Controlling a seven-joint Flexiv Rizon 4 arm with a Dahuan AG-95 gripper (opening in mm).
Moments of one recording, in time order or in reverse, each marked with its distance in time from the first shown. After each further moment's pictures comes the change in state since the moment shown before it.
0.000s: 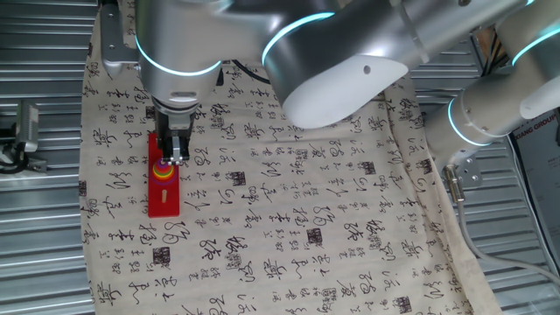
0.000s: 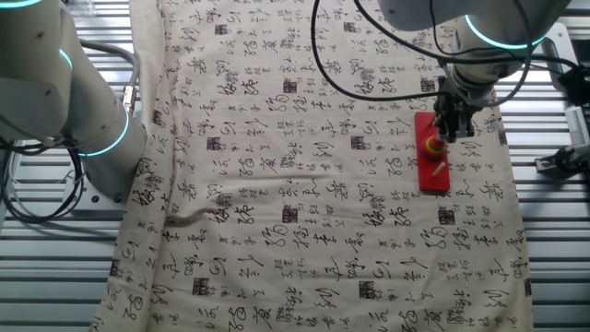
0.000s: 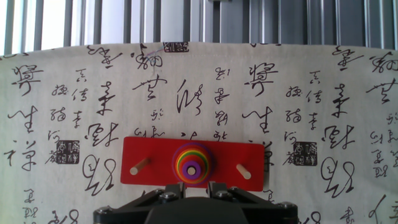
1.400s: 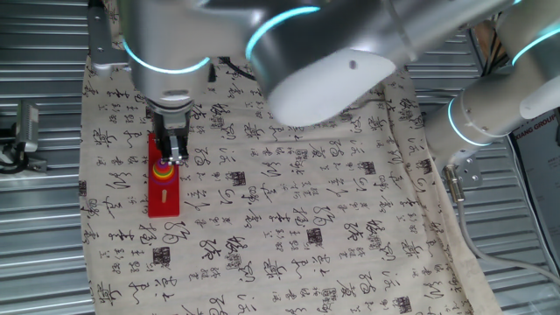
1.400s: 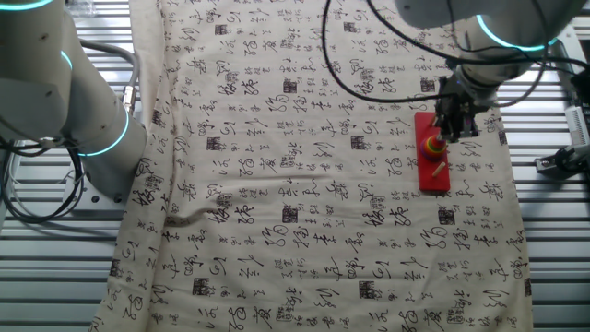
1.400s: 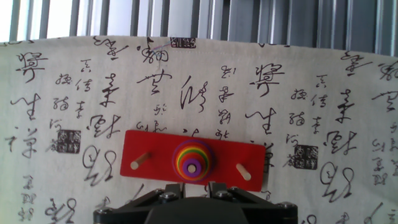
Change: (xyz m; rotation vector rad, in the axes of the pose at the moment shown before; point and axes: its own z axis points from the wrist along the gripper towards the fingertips) arm 0.002 0.001 -0.001 0.007 0.019 -0.065
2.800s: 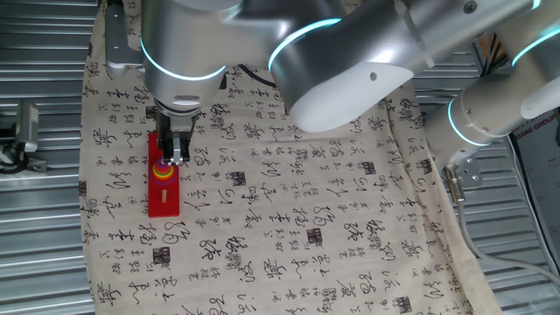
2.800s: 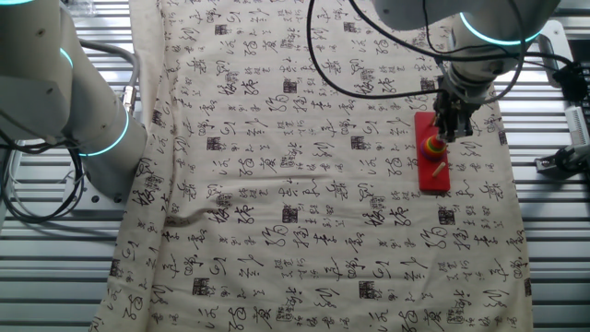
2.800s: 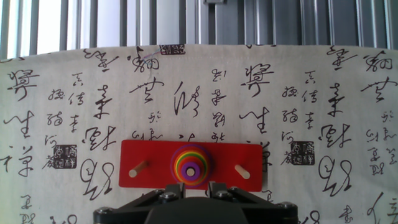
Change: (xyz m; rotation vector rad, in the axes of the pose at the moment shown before) arm -0.002 -0.001 0.001 0.007 -0.038 0.083
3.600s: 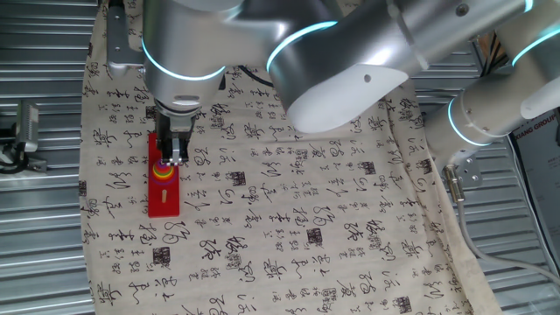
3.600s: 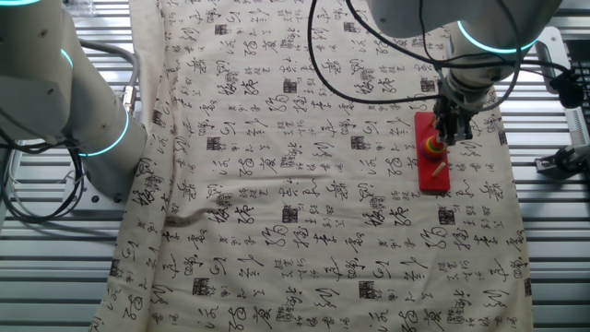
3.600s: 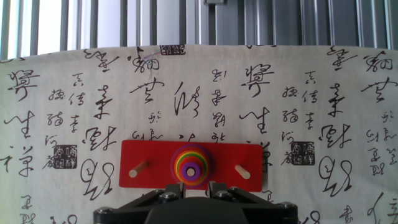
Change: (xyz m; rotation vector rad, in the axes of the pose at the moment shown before) arm -0.003 -0.001 0.009 -0.012 -0.011 0.000
